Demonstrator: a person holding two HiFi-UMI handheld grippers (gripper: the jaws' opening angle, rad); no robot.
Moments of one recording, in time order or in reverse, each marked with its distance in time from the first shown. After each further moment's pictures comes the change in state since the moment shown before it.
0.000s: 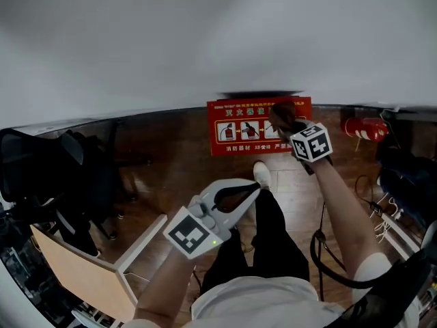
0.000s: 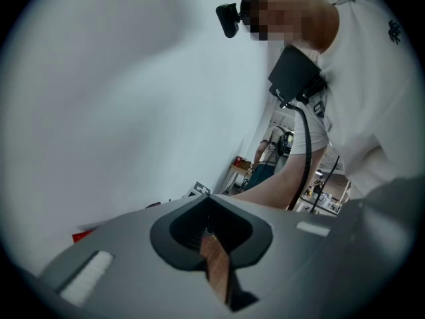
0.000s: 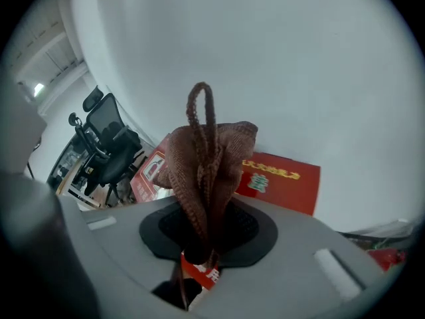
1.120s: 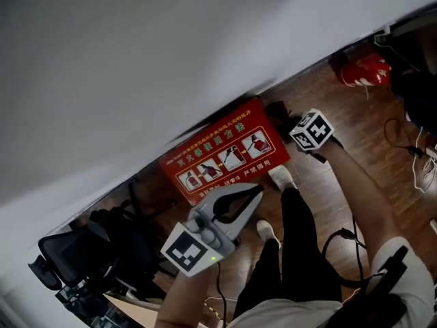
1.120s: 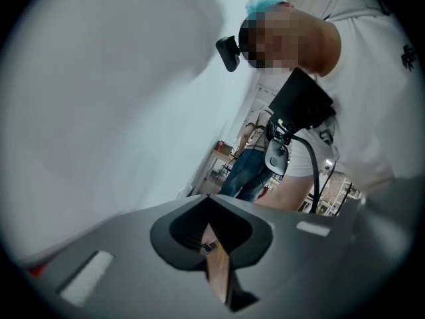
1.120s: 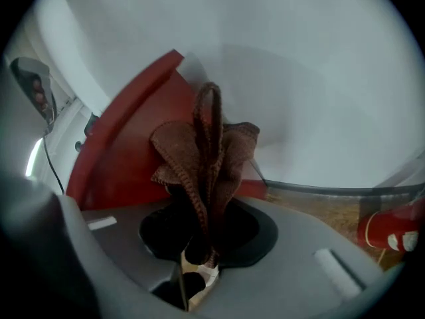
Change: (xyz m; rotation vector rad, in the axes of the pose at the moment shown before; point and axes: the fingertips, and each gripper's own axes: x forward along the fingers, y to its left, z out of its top) left arm 0.176 0.012 -0.017 0.009 0.139 -0.233; right arm 0.049 -0.115 -0.123 0.234 0.002 0.179
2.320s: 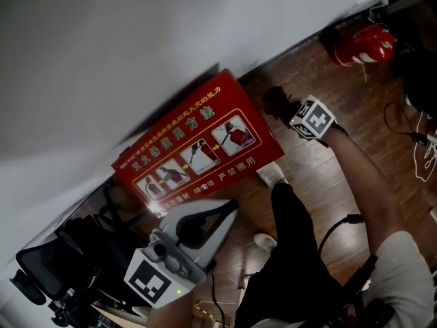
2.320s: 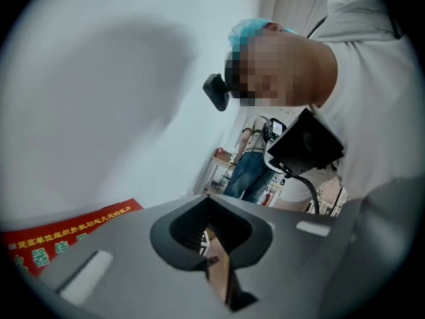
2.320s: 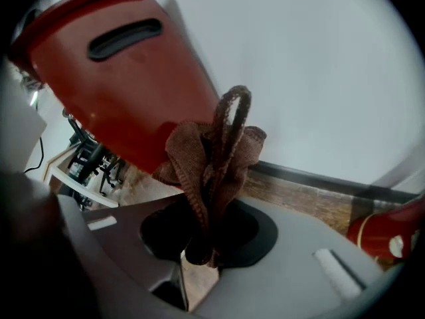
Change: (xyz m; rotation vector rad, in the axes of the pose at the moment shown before) left arm -0.011 0.014 -0.055 0.038 -0.105 -0.008; right arm 0.062 -0.080 -0.090 -0.140 0.064 -0.114
